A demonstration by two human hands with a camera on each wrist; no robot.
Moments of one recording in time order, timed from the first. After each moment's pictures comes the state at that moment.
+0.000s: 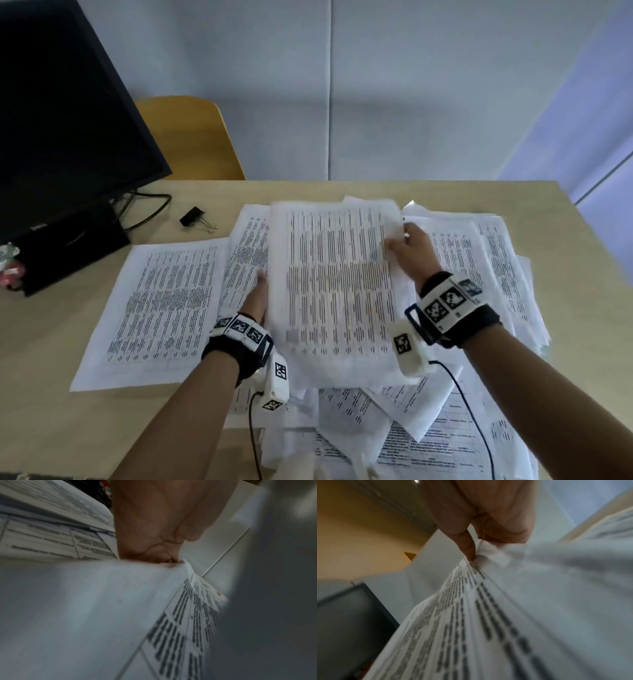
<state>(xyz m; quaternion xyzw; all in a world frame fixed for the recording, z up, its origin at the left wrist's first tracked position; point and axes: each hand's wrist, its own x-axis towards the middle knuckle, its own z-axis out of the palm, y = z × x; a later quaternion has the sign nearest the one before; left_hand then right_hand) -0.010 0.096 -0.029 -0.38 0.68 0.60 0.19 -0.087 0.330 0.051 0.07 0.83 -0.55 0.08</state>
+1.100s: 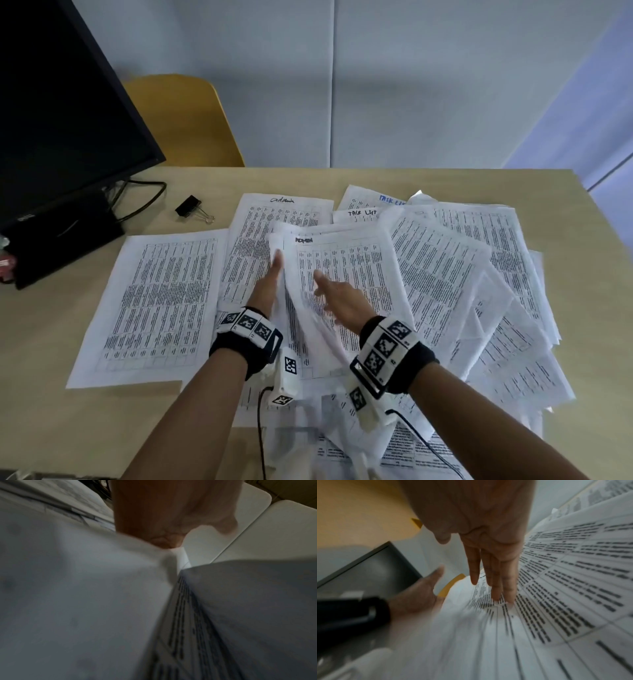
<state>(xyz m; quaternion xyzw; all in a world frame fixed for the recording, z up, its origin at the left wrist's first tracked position) -0.022 0.110 -0.022 -0.31 0.67 0.65 0.16 -0.032 0.254 0.006 -0.06 0.84 -0.43 0.32</state>
